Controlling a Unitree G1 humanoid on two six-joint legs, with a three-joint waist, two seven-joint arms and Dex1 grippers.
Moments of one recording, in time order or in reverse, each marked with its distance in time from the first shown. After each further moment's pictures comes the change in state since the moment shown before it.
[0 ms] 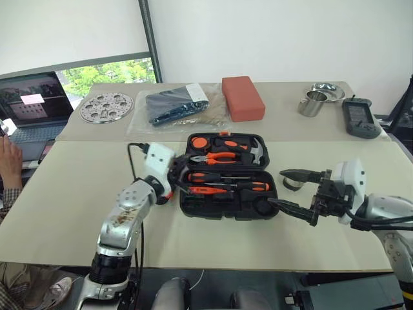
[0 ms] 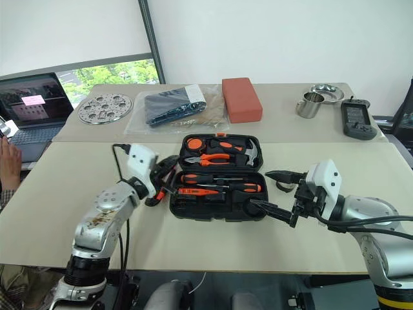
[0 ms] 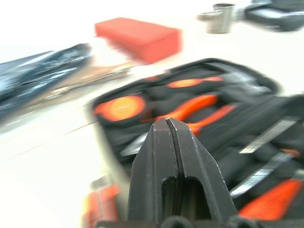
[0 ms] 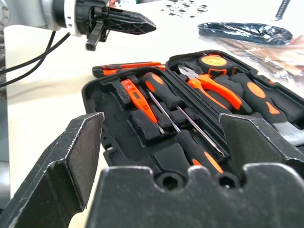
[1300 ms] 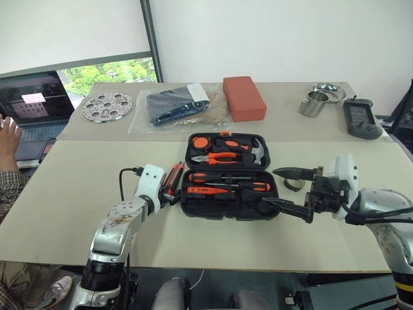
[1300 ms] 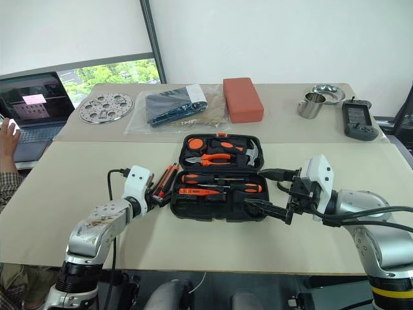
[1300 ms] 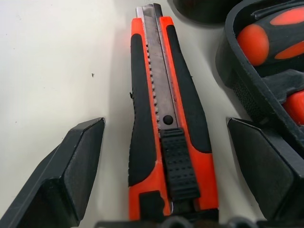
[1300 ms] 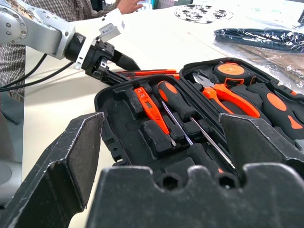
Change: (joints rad) left arm 0.036 0.010 -0.021 0.064 0.003 0.262 0.039; right arm -0.050 0.000 0.032 0.033 0.016 0.014 0.040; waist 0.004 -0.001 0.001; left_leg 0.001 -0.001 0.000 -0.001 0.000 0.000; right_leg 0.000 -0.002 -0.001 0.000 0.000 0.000
